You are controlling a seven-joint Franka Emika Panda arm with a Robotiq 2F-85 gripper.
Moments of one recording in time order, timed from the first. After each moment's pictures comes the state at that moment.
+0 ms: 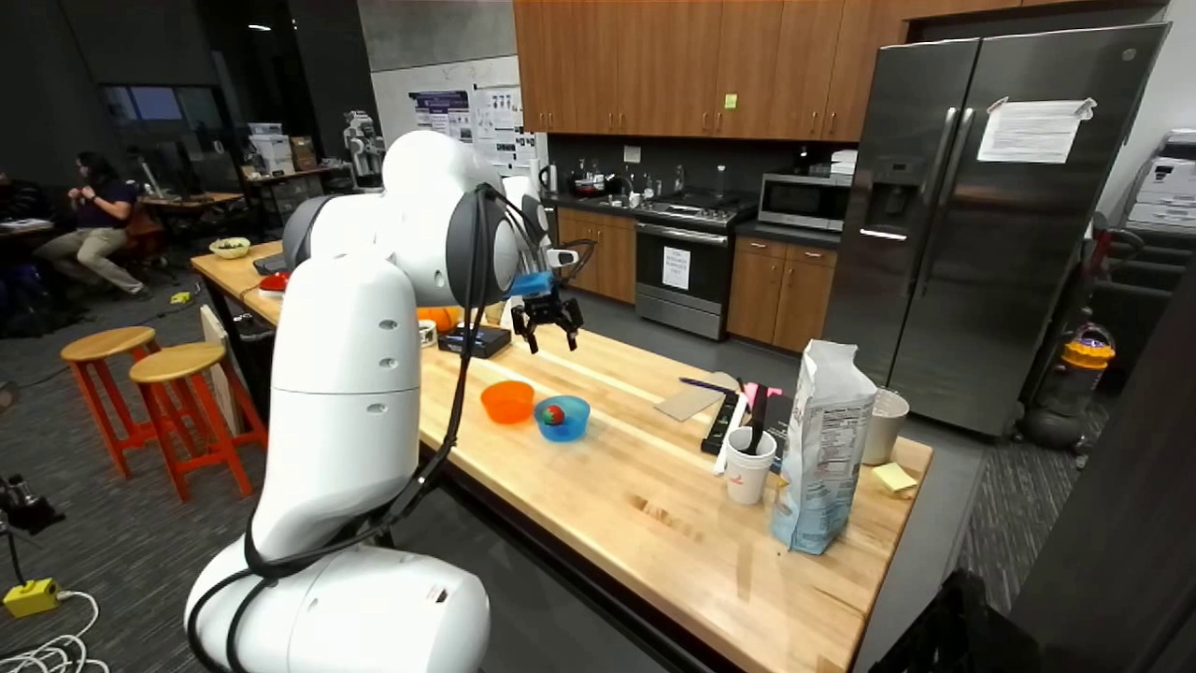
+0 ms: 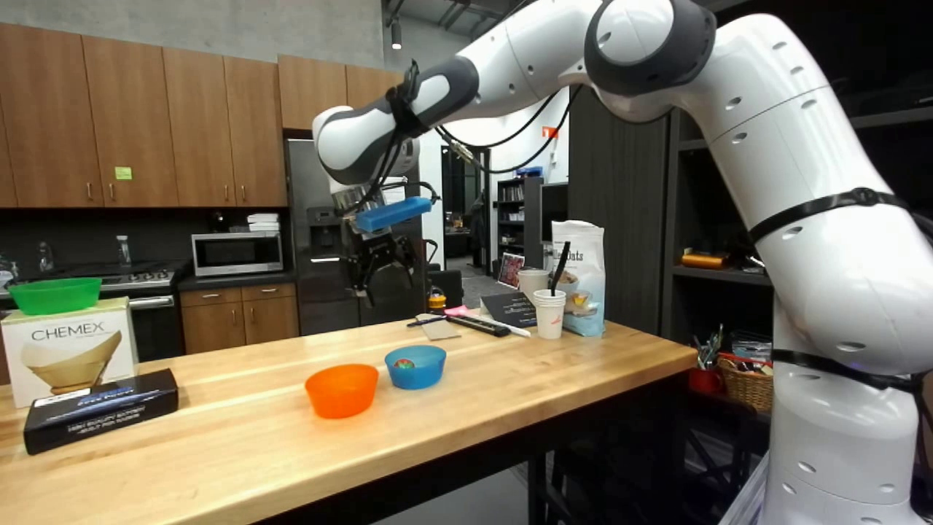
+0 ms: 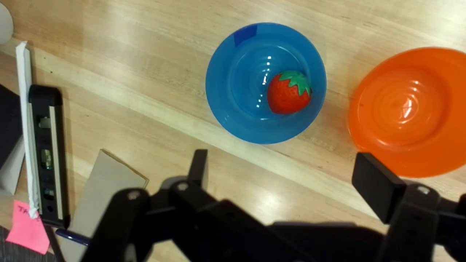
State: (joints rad) arm 0.26 0.40 0.12 -1.50 -0.25 1.76 0.34
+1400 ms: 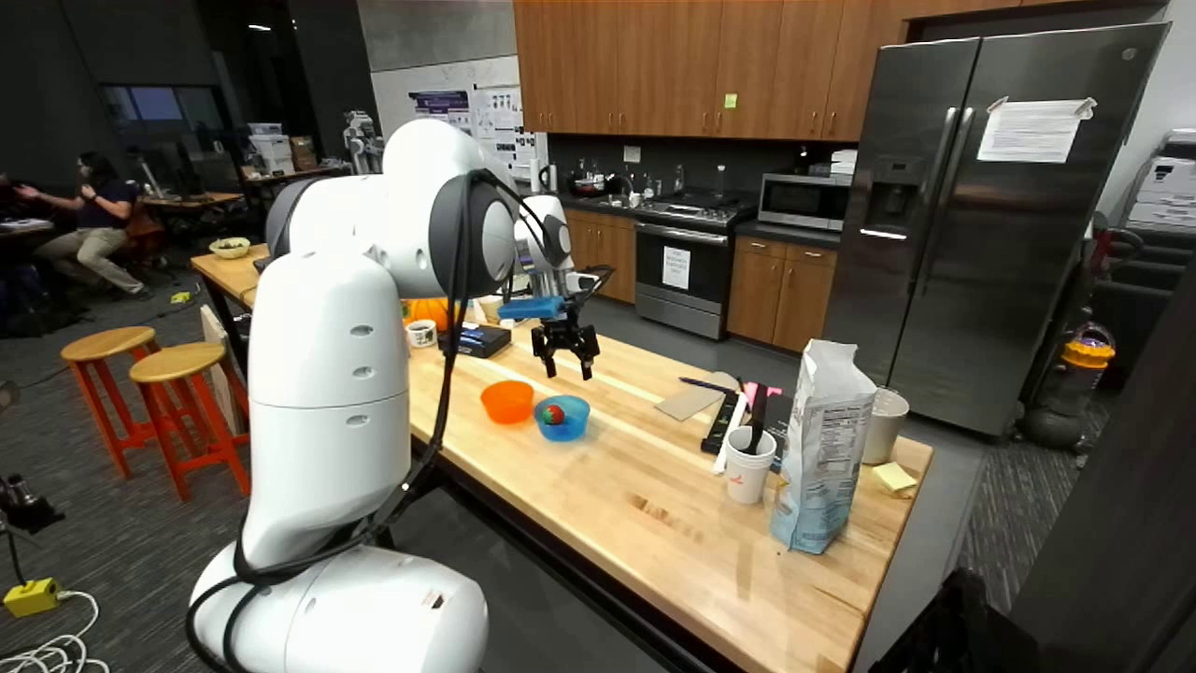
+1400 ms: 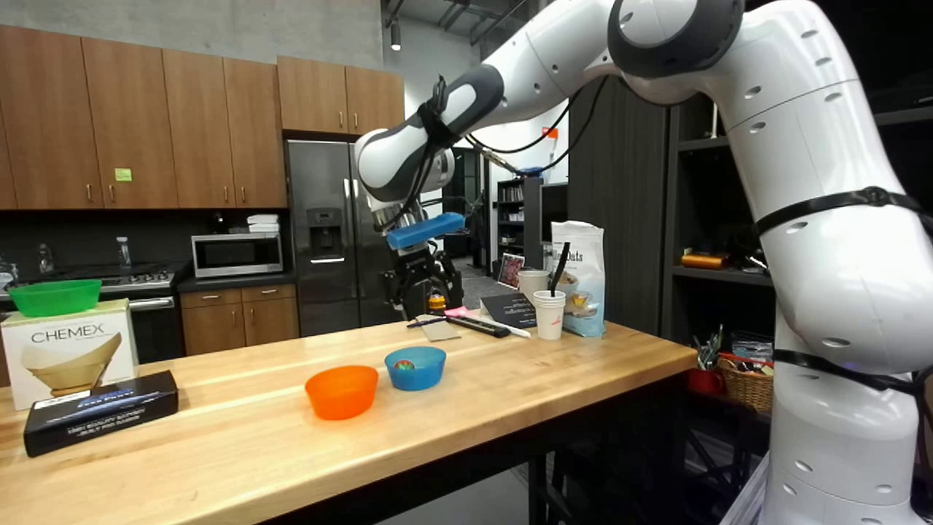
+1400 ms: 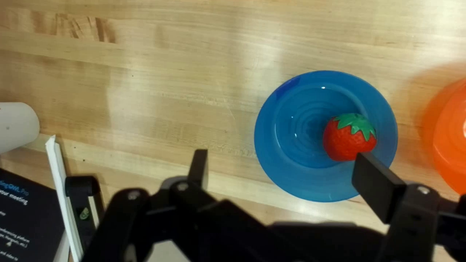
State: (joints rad) arm 0.21 0.30 0.07 -1.73 -0.19 1.84 0.48
